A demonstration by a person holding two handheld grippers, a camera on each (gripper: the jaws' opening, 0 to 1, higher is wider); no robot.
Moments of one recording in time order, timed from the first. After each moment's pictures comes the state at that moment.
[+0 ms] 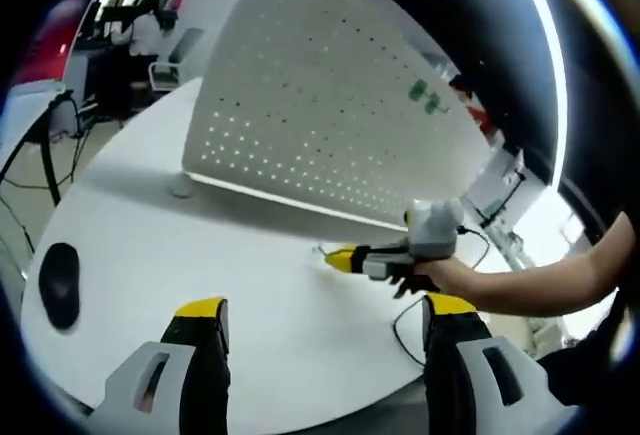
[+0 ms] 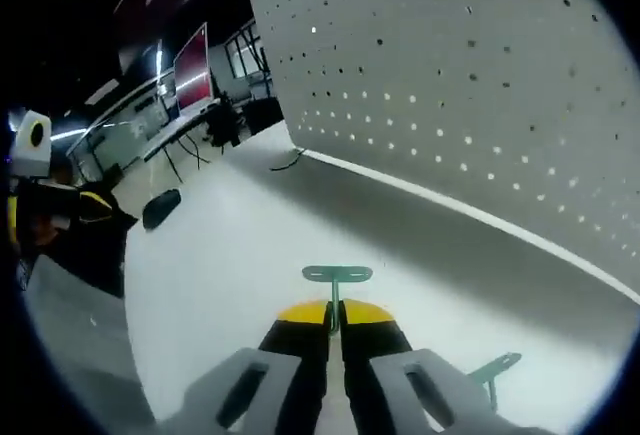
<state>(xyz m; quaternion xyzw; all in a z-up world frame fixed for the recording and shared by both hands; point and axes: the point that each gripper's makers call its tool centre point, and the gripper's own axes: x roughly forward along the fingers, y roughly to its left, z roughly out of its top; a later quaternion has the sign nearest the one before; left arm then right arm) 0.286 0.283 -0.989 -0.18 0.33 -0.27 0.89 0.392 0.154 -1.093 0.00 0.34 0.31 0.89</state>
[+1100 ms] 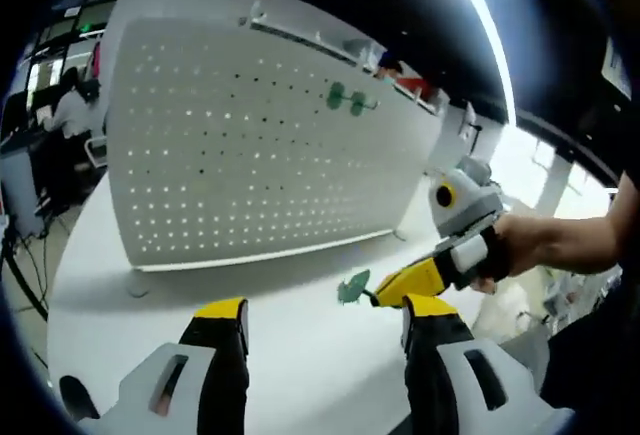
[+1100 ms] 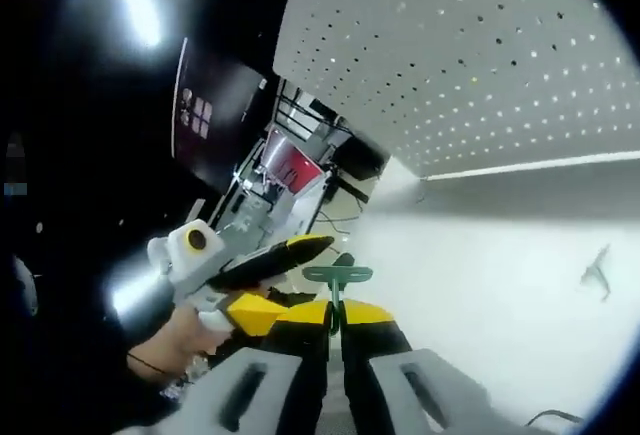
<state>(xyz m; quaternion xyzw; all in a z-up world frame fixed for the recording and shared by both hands) 0.321 0.225 -0.942 -0.06 0.25 -0.38 0.89 0.297 0.194 -0.953 0.33 0.37 0.45 0.75</state>
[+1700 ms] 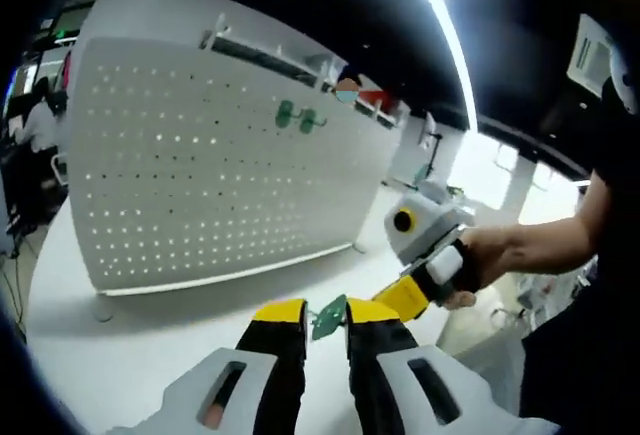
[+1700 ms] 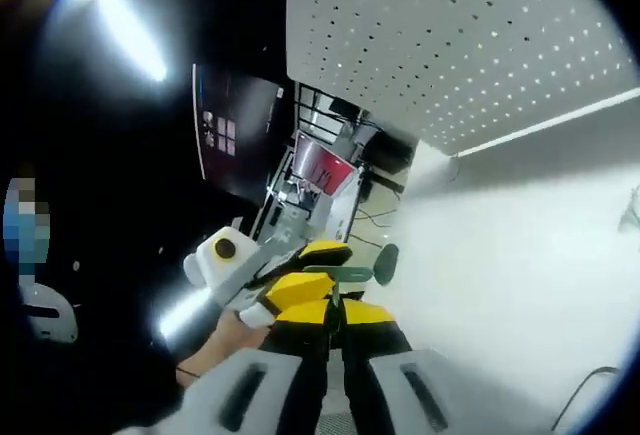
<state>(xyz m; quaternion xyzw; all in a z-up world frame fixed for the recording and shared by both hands) 0.303 0.195 -0.920 -0.08 0.21 -0.47 0.86 0.275 0.202 -0.934 0.41 0.37 0.47 0.69</state>
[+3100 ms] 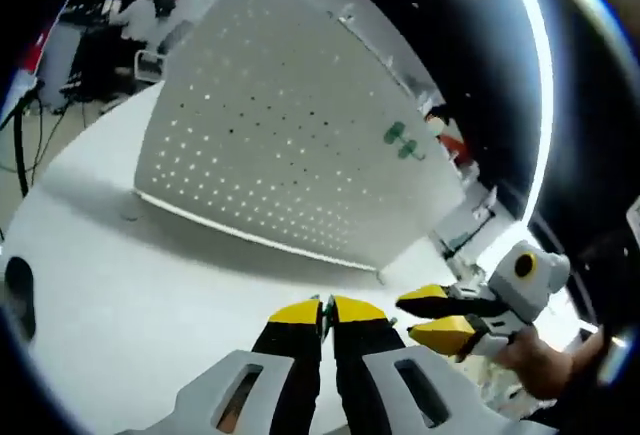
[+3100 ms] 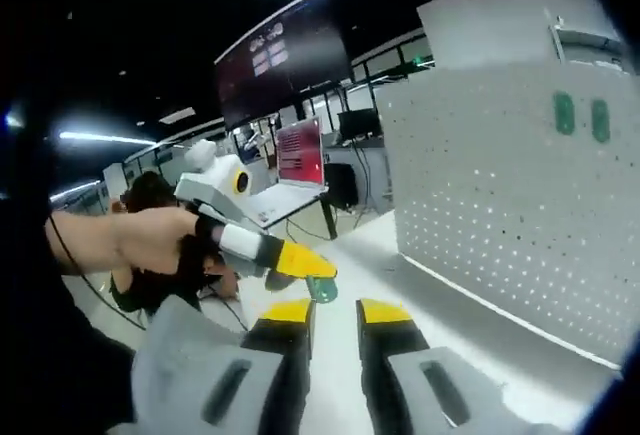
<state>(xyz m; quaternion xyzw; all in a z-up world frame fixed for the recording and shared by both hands) 0.320 0.236 -0.932 -0.31 0.32 -0.32 0.84 0.288 0.202 -0.901 0.02 0.18 0.45 0.87</state>
